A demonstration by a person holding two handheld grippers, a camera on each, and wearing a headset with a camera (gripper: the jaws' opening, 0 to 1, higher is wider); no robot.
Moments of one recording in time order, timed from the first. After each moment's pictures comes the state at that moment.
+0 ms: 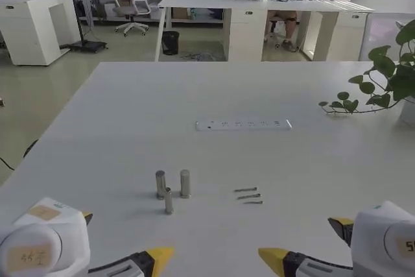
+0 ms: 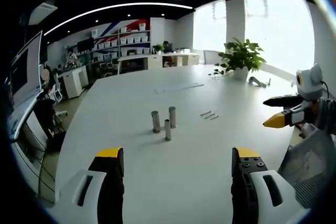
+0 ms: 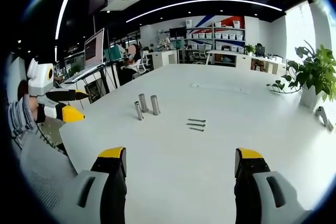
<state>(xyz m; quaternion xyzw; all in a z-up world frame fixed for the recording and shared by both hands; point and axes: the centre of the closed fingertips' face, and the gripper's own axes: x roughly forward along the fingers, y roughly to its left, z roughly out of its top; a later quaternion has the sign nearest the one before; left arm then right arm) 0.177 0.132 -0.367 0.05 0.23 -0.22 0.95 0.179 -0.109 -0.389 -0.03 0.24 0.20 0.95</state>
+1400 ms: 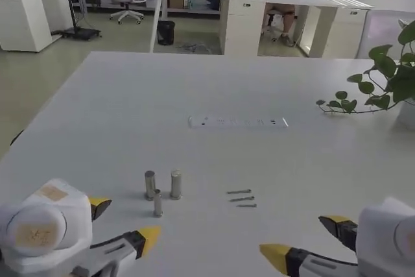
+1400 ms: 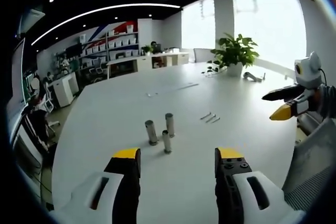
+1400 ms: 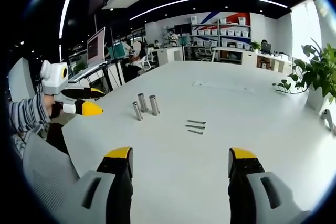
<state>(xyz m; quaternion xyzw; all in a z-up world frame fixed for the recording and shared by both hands) 0.234 0.113 -0.384 0.07 0.22 -0.27 0.93 0.202 -0.114 -0.391 -0.02 0.26 0.23 0.94</state>
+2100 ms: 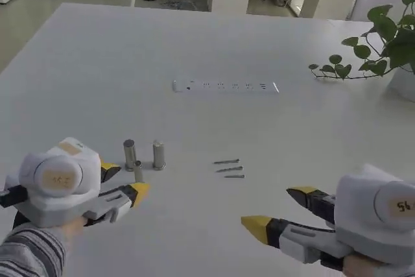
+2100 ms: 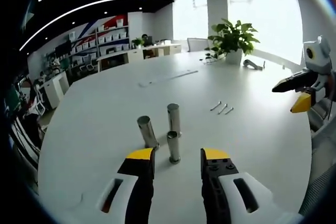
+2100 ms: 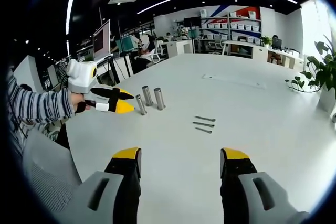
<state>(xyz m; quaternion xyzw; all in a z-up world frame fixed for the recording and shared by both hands) 0.301 0.097 -0.445 0.09 0.25 -0.30 0.92 0.222 -0.101 -0.414 -0.03 0.28 0.28 0.92</state>
